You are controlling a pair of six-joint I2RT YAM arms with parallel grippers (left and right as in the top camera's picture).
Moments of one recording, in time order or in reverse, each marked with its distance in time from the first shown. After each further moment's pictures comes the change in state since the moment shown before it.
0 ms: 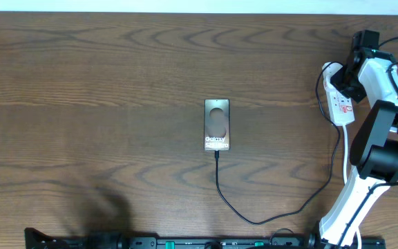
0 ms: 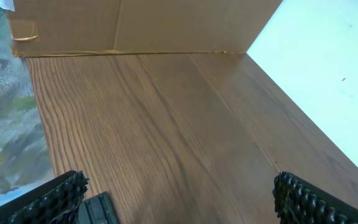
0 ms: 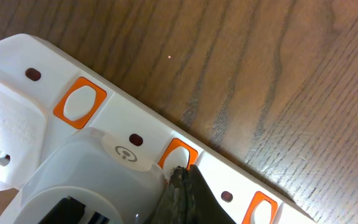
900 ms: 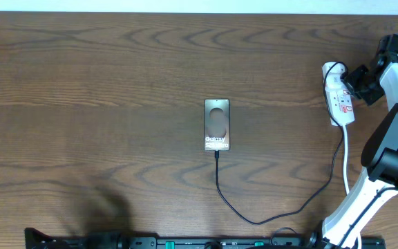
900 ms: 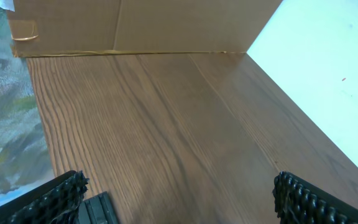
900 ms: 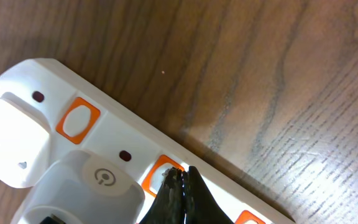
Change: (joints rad) left arm 0.000 0.000 0.000 0.000 0.000 0.000; right arm -0.123 -0.014 0.010 0.005 -0.235 -0.058
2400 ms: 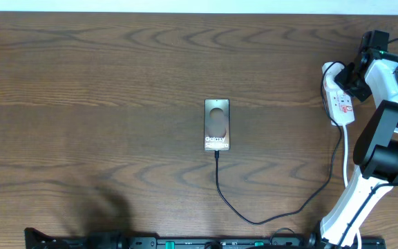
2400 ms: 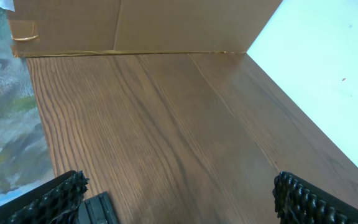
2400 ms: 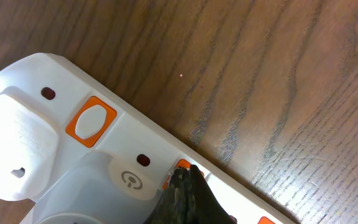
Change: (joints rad) left arm 0.000 0.000 0.000 0.000 0.000 0.000; right arm 0.087 0.021 -0.002 0.035 0.153 0.000
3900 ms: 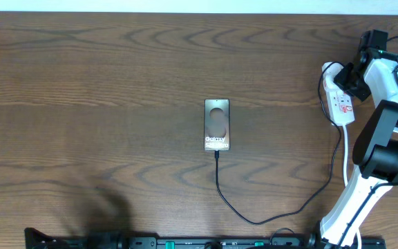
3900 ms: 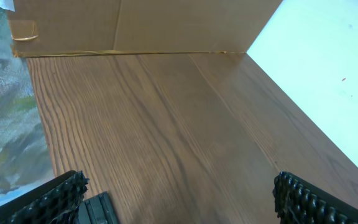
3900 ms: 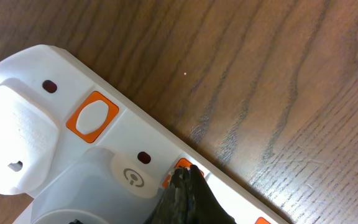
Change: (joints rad) left arm 0.000 0.000 0.000 0.000 0.000 0.000; right arm 0.008 0.002 0.007 -0.016 0.005 -0.044
